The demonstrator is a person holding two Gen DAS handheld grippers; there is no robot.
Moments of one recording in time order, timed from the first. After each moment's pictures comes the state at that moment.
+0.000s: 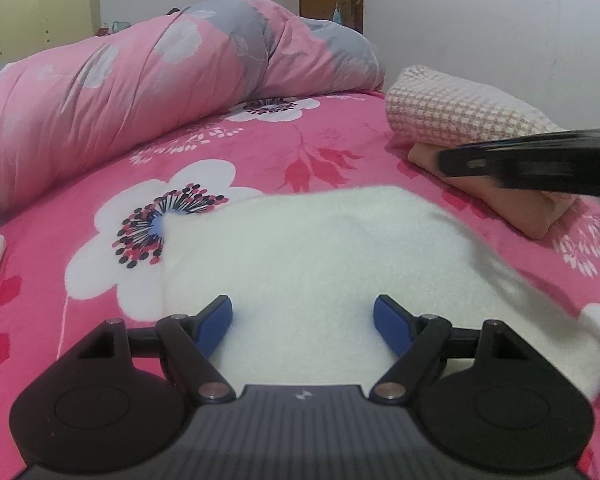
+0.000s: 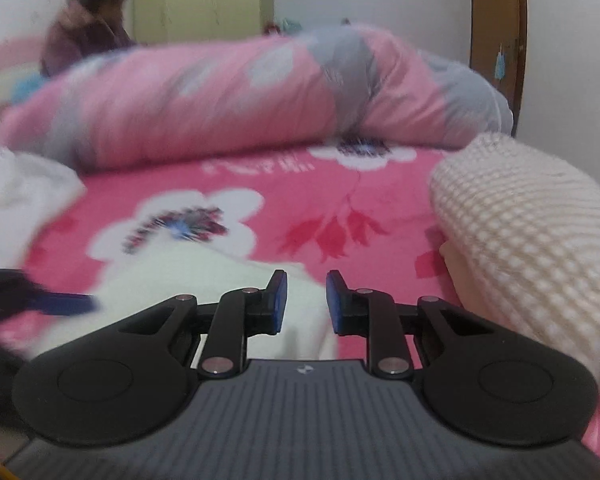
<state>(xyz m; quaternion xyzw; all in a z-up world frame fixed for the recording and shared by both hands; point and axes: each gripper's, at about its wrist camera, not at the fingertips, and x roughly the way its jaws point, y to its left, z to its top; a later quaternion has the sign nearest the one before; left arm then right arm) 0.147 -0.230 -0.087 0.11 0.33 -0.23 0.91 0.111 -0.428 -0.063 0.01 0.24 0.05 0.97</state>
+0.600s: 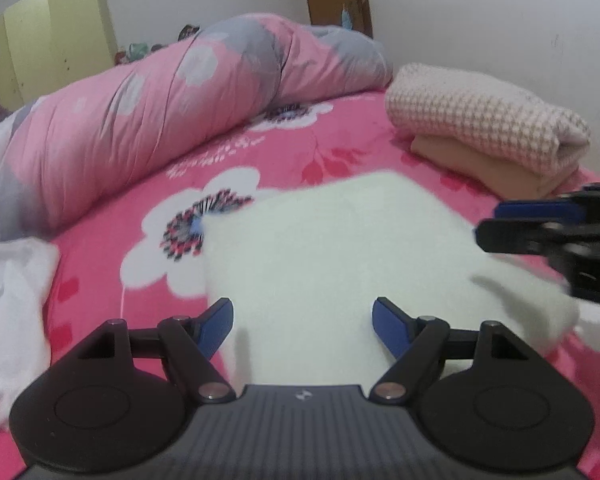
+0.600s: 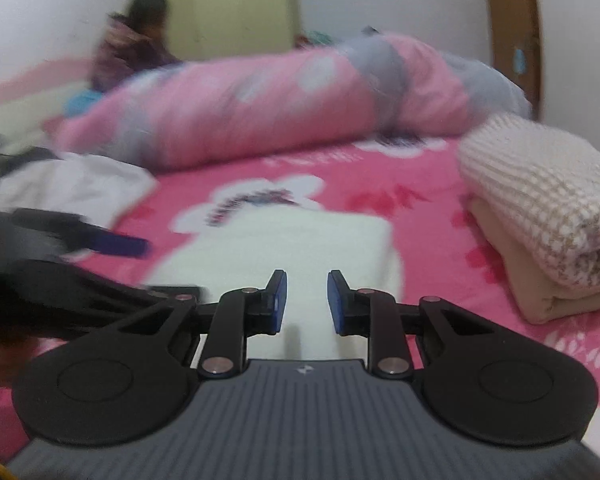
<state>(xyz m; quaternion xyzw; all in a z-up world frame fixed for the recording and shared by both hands) 0.078 -0.228 -0.063 0.16 0.32 -0.18 0.92 0.008 -0.402 -0.073 0.04 0.23 0.11 0.97</state>
